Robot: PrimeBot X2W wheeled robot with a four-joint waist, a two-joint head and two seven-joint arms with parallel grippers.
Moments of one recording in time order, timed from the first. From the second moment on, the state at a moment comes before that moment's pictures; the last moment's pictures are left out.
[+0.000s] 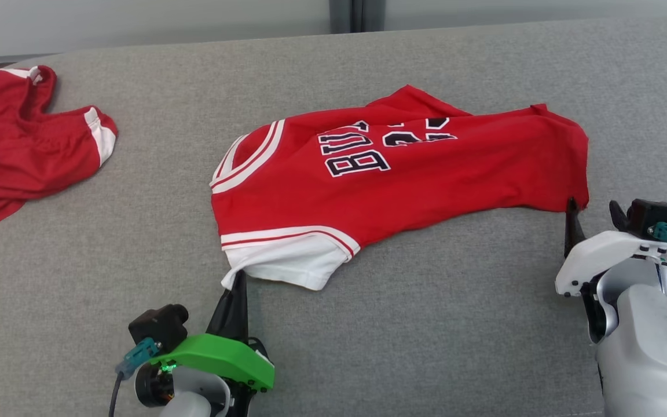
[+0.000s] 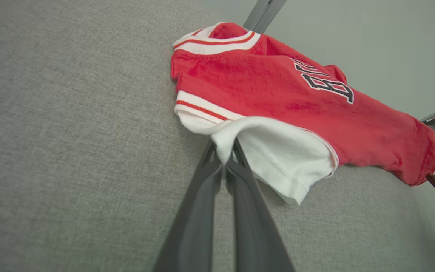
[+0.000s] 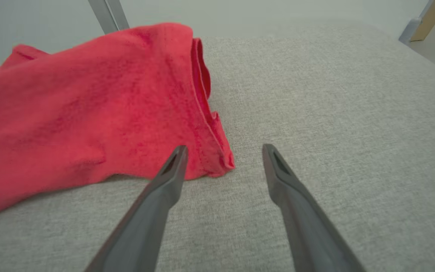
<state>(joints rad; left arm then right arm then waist) -0.16 0.08 -0.40 0.35 -0.75 0.06 -0.22 -0.48 -0.05 -0.33 0.73 -0.05 0.13 -0.13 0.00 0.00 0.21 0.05</state>
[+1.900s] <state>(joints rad) -0.37 0.38 -0.23 -0.68 -0.62 0.22 0.00 -0.17 -0.12 -0.09 -0.51 0.29 0.13 0.03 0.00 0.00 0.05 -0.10</state>
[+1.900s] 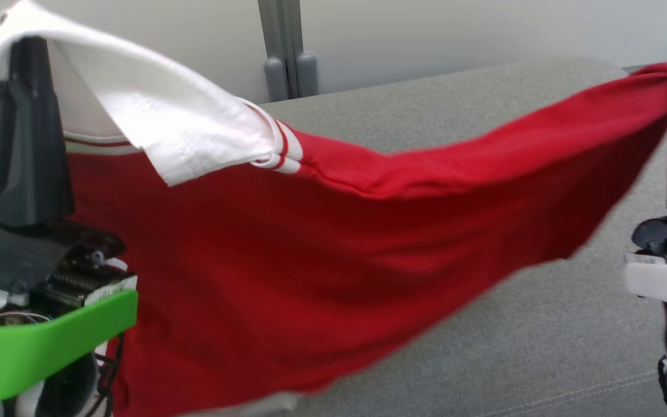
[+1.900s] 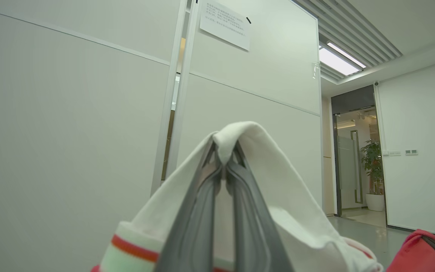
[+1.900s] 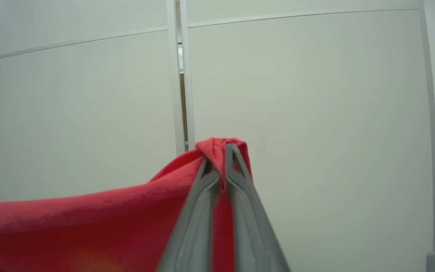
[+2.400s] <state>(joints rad) -0.83 0.41 -0.27 -0.29 -0.65 0.14 0.17 -0.60 -0.09 -0.11 -0.26 0.32 0.13 0.13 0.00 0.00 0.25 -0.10</state>
